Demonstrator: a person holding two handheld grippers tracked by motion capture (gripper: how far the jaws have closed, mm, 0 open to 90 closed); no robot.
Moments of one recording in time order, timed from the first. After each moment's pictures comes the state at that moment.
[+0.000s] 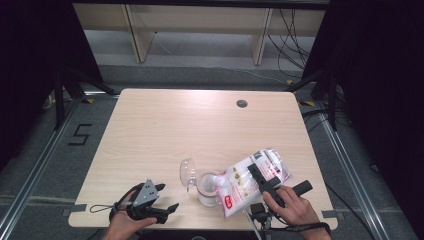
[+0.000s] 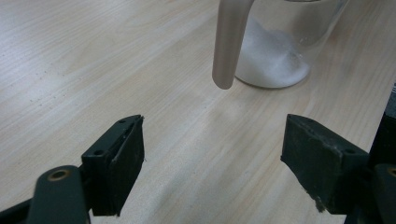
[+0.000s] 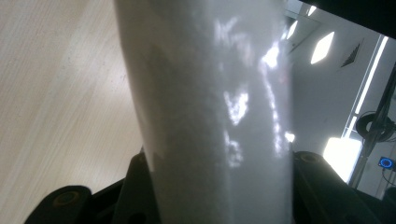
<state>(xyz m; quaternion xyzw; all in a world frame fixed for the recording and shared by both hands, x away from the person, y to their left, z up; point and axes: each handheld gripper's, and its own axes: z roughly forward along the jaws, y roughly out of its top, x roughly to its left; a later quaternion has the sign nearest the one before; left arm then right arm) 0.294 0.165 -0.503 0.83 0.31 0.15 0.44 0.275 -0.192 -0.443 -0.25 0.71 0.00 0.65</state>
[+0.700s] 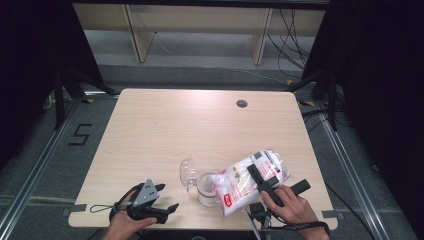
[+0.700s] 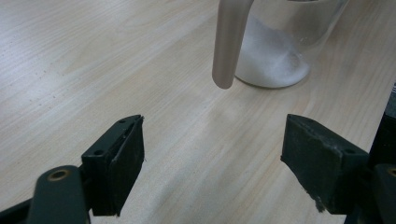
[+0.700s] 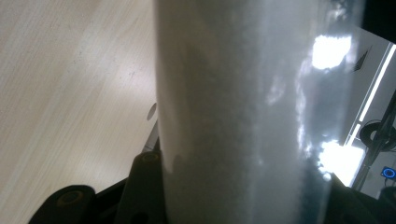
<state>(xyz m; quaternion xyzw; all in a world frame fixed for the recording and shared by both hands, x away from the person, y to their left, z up) 0.295 0.166 -0.502 0.83 0.30 0.15 0.44 0.279 -0.190 -0.446 -0.27 0.72 -0.04 0.63</state>
